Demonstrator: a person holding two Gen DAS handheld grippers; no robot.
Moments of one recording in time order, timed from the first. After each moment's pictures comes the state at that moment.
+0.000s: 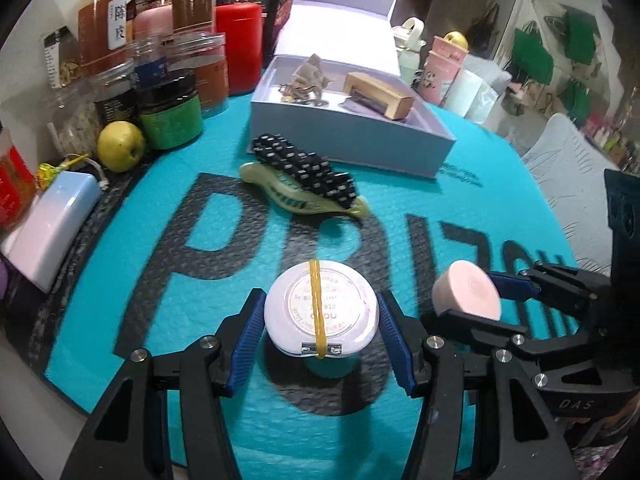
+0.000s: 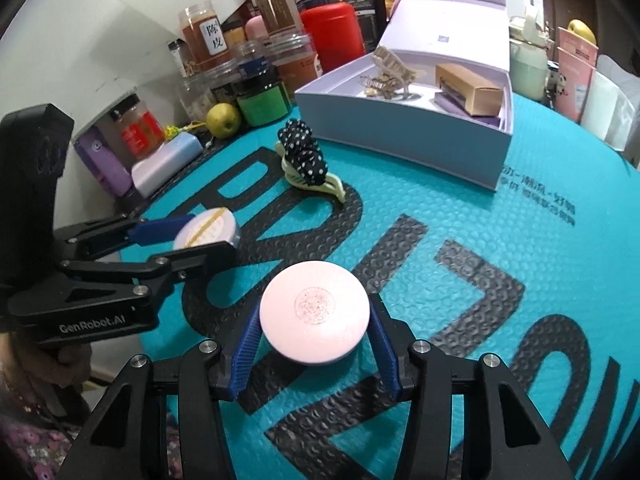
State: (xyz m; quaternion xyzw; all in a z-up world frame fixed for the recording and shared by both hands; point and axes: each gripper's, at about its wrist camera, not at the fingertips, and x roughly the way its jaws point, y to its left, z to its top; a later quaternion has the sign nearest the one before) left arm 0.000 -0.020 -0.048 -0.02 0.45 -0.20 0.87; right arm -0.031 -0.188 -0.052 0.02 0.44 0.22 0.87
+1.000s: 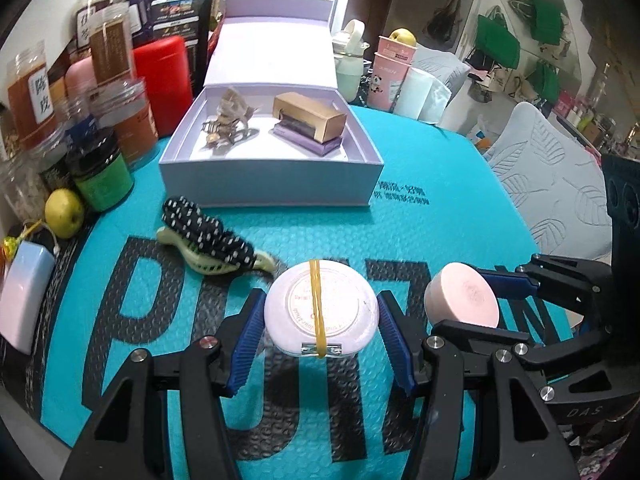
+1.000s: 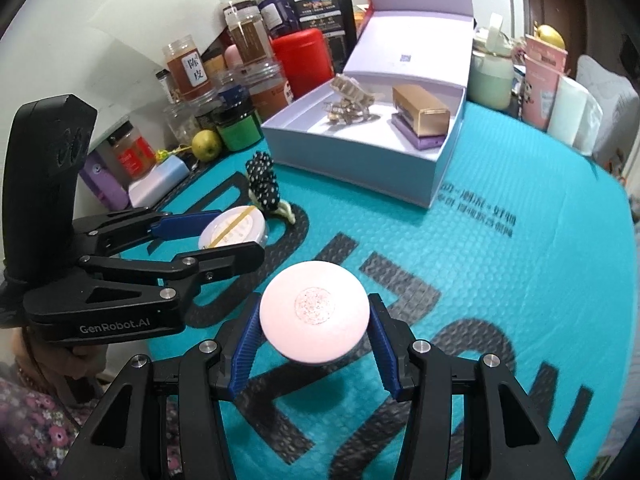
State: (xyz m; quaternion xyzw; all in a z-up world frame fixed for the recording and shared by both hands) left arm 0.013 -0.084 -0.013 0.02 0.43 -0.25 0.87; right arm -0.030 -0.241 -0.014 0.01 0.44 0.20 0.88
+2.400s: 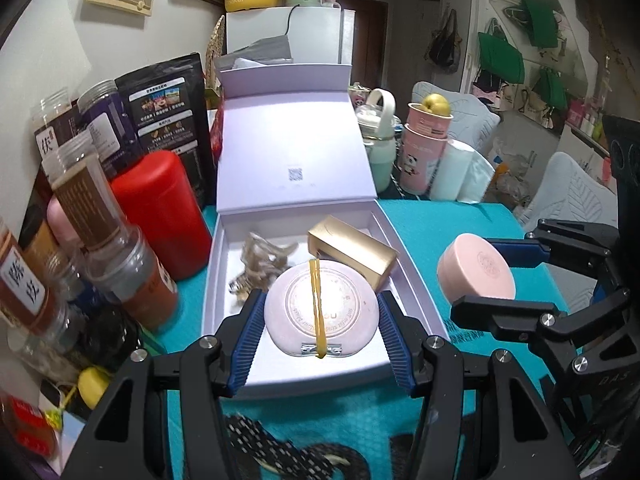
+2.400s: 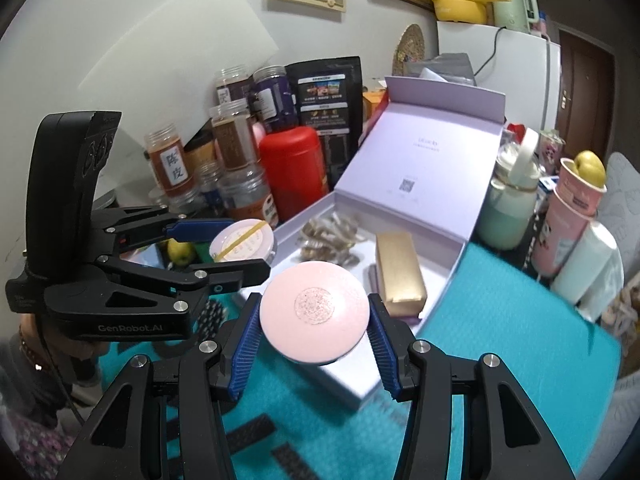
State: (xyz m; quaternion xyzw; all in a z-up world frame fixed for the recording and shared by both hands) left arm 0.149 -0.104 0.054 0.06 0.35 -0.23 0.90; right arm 0.109 -0.263 0.061 -0.04 0.33 0.25 0.91
